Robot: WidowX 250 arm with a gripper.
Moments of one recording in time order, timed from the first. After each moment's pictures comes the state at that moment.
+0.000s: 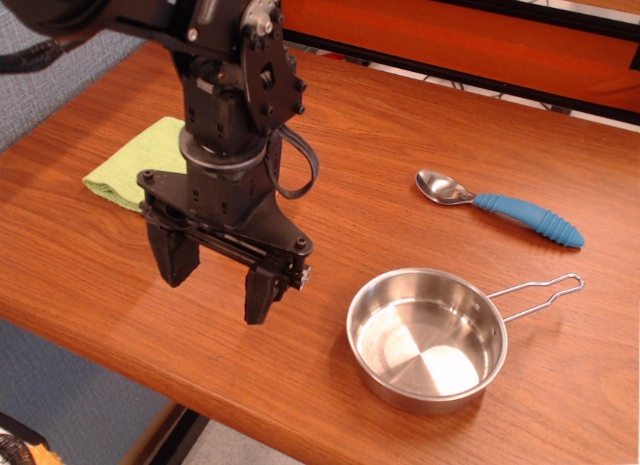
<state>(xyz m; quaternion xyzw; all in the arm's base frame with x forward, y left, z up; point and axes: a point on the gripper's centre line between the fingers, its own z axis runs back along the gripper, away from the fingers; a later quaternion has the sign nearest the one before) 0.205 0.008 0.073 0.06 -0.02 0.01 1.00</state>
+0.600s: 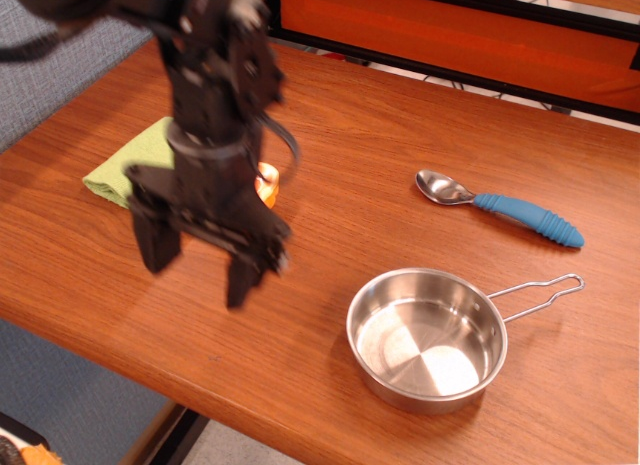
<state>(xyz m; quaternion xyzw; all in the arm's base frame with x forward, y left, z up) 0.215 0.034 0.071 0.06 0.00 0.02 1.00</state>
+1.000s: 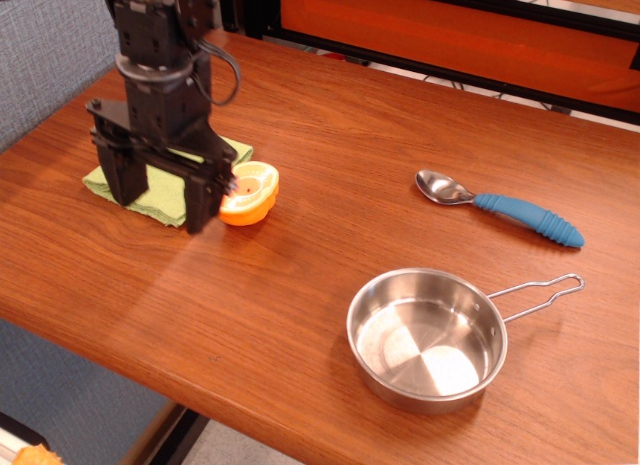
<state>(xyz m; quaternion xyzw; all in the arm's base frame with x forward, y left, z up) 0.247 0.094 0.071 0.06 0.00 0.03 1.00</state>
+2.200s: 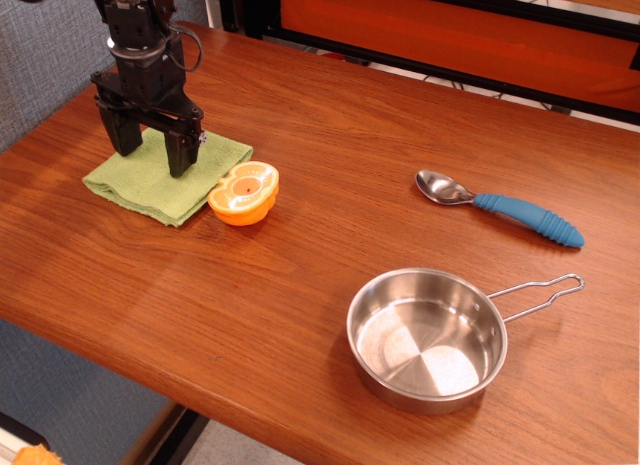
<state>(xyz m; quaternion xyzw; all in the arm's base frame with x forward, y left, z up) 0.327 0.173 0.021 0.06 -0.03 0.02 1.00</state>
